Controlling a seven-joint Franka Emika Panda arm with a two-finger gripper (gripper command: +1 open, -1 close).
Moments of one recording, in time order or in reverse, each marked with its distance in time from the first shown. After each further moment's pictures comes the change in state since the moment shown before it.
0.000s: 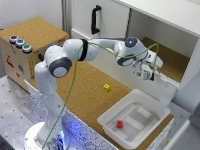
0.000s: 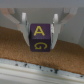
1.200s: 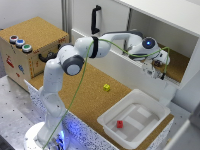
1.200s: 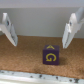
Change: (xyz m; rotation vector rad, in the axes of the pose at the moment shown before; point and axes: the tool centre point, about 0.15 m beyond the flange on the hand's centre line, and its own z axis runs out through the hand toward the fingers) arm 0.017 -0.015 0.001 0.324 -0.008 -0.039
